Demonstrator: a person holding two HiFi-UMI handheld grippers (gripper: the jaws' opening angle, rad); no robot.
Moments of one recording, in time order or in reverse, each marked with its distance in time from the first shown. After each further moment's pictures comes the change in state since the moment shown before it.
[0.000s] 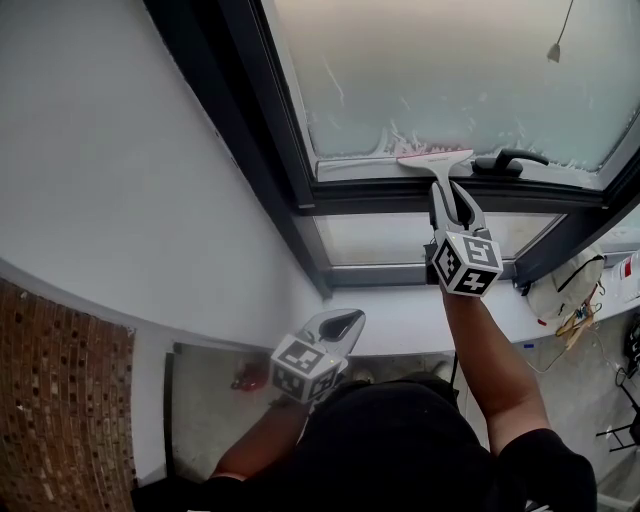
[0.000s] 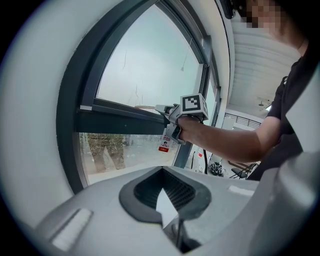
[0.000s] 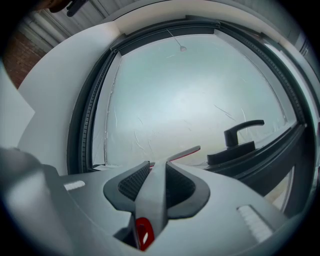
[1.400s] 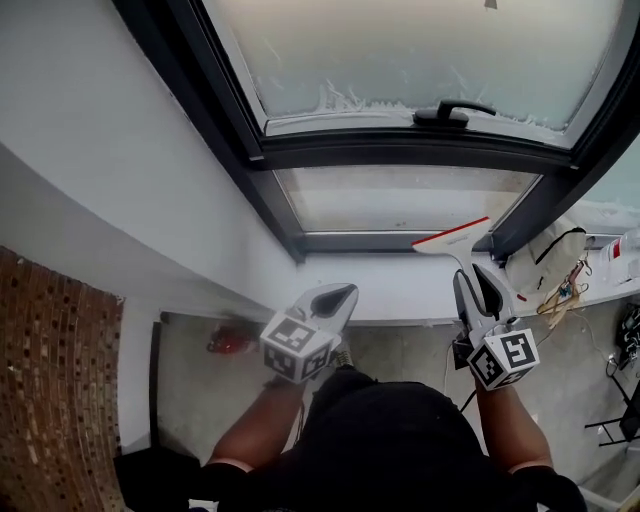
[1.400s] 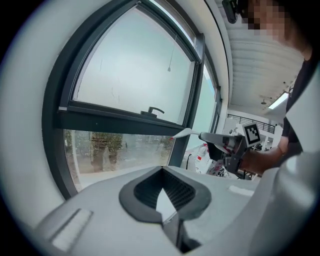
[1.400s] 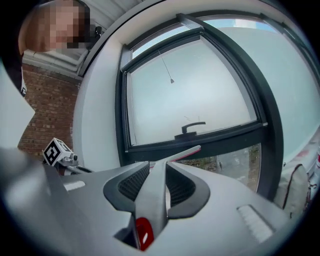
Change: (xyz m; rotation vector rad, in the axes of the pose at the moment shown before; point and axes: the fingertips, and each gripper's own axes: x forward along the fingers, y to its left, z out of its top) left arm 0.034 -0.121 -0.003 -0.005 -0.039 0.049; right arm -0.284 -0.064 -0.010 0.042 0.138 0.194
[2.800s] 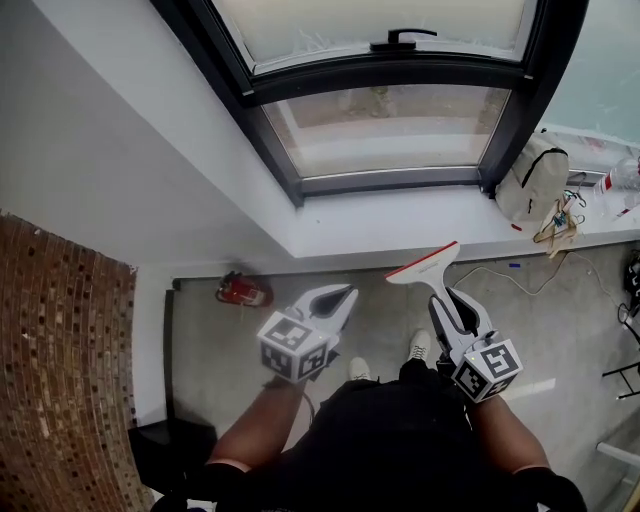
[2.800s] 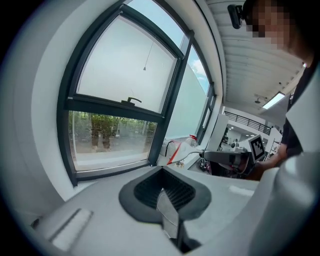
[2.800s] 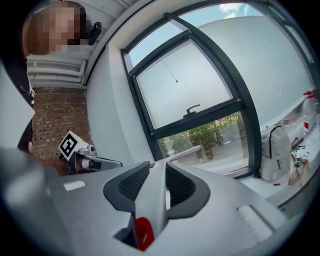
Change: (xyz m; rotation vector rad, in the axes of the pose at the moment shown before) left arm -0.121 -0.196 -0.089 -0.041 0.086 -0.020; right arm -0.243 0.113 -0.097 0.168 0.114 0.073
